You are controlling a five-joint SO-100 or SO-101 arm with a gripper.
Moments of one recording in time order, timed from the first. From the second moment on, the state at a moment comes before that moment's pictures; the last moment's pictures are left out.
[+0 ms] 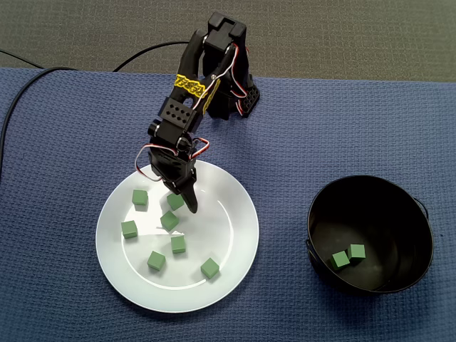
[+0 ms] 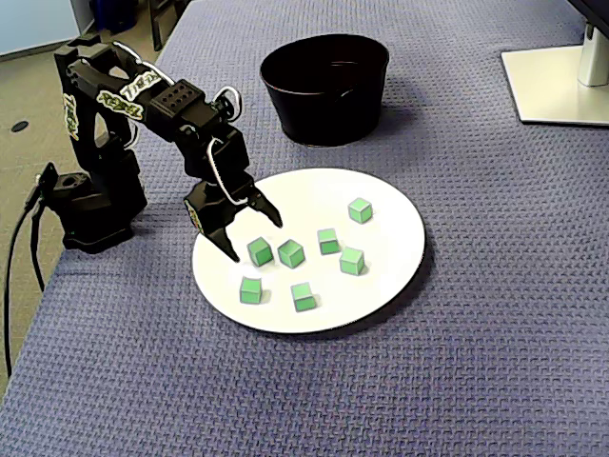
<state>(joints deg) 27.3 83.5 109.9 54.8 -59.9</state>
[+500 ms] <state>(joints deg) 27.2 82.2 111.6 50.3 -59.9</state>
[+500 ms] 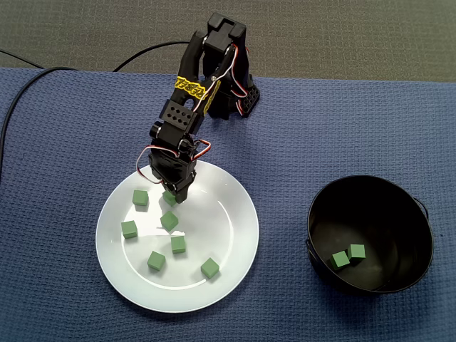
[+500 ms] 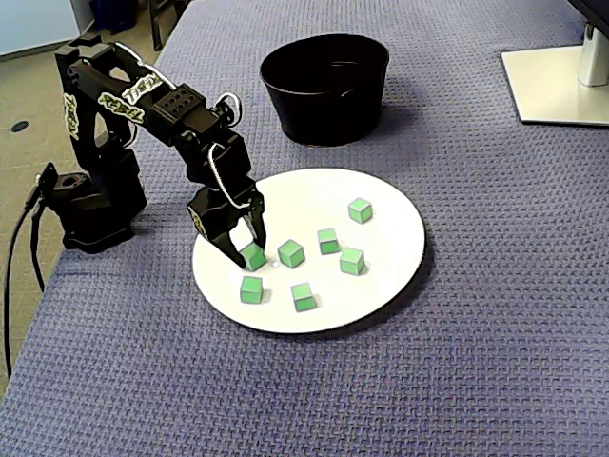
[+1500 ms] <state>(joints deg) -35.0 58.1 30.1 86.7 -24.6</state>
